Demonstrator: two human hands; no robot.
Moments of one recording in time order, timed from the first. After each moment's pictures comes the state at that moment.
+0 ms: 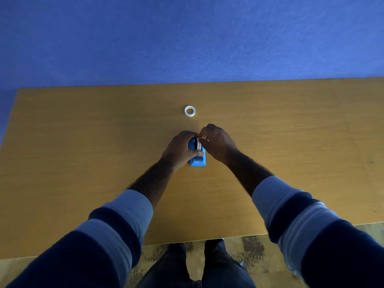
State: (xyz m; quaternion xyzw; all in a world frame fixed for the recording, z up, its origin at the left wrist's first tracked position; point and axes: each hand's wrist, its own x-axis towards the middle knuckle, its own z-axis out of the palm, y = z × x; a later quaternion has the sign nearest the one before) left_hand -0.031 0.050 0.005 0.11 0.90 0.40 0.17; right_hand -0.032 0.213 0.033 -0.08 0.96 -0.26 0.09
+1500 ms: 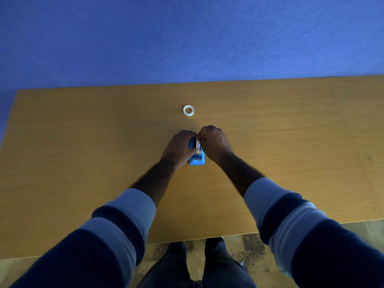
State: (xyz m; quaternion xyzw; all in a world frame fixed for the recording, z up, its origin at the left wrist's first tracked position) left_hand -0.028 0.053 0.002 0.11 0.91 0.38 0.15; right_hand -0.027 0.202 0.029 0.00 0.95 -0.29 0.08
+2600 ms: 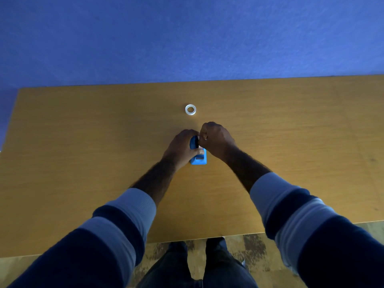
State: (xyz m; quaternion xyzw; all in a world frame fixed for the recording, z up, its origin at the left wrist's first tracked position) left_hand -0.028 0.052 0.007 0.11 0.90 0.40 0.16; right_hand -0.037 0.204 0.042 -0.03 0.96 -0.24 0.12
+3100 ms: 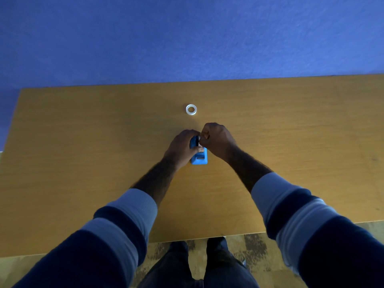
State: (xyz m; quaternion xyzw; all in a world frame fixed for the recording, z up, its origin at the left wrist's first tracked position) left_hand -0.029 0.050 0.003 0.12 0.89 0.41 0.15; right_hand -0.034 0.206 0.040 0.00 0.95 -0.29 0.13
